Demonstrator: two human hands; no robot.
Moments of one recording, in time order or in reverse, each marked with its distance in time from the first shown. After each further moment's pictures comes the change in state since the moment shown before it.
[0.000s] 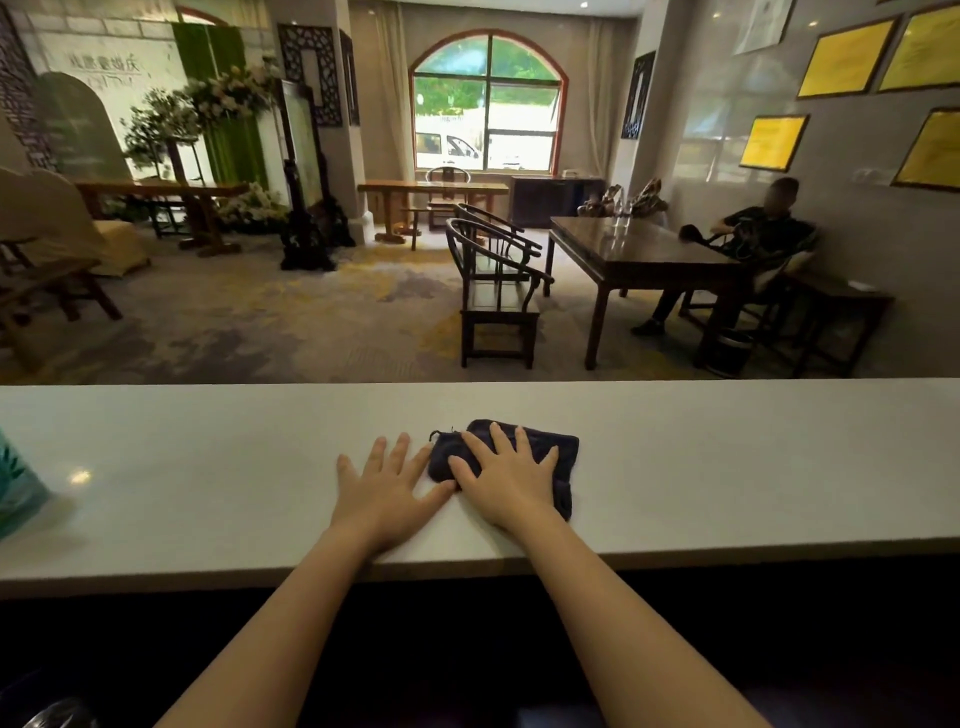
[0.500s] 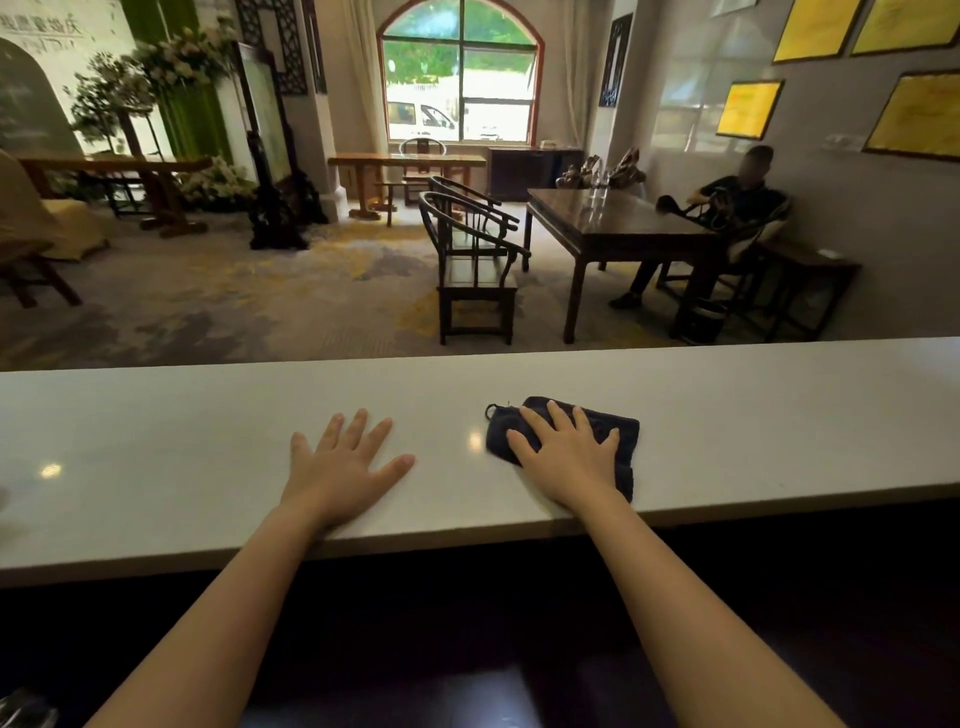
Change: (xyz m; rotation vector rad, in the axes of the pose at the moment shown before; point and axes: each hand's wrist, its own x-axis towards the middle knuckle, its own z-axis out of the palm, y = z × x) left_hand -0.001 -0.002 0.001 -0.011 0.027 0.013; right_hand -0.033 0.089 -0.030 -0.006 0.077 0.158
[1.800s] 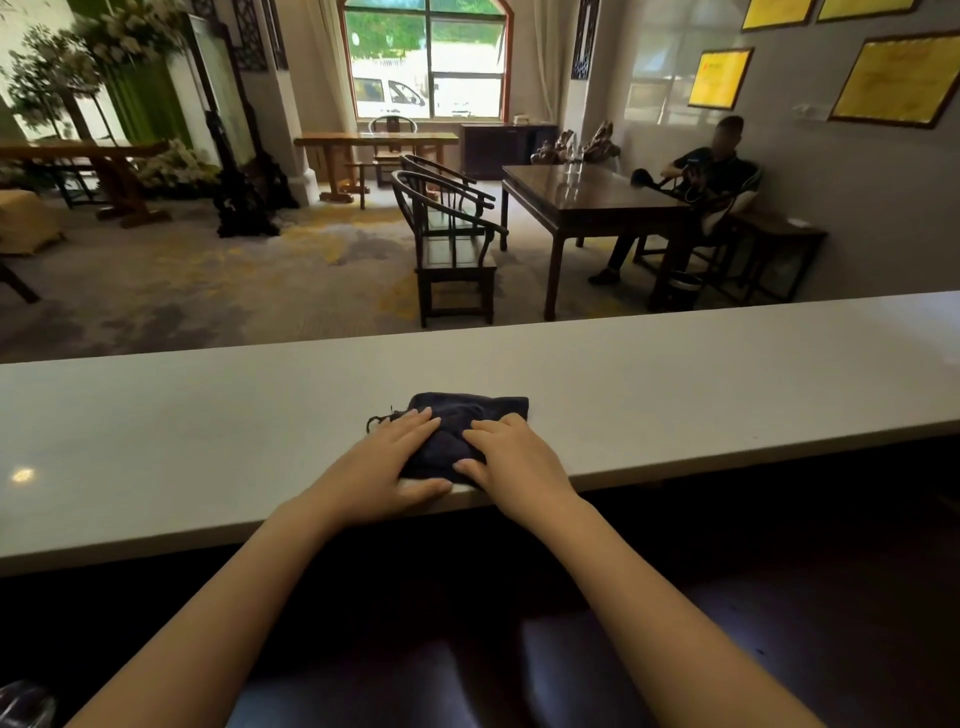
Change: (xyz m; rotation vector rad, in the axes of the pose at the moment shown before) left_hand -0.035 0.043 -0.011 -0.296 0.022 0.474; right_hand -0.066 -0.045 -0.002 0.027 0.107 -0.347
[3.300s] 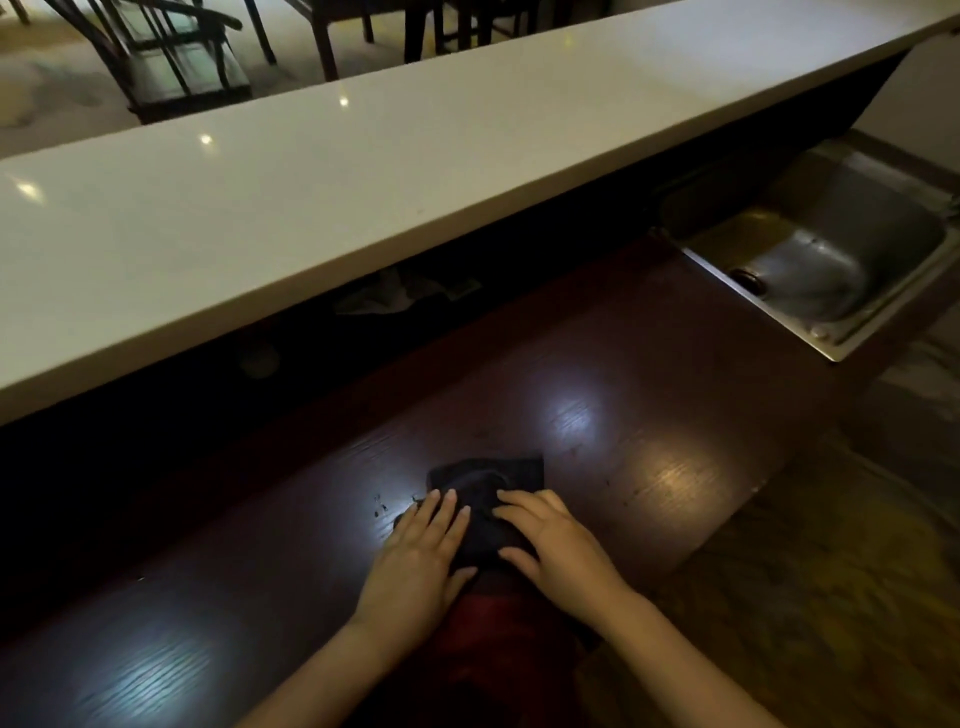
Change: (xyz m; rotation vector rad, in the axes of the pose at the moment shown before) left_hand -0.064 0.238 0.291 0.236 -0.331 0.300; right_hand -0.350 0.200 0.084 0.273 -0.132 0.469
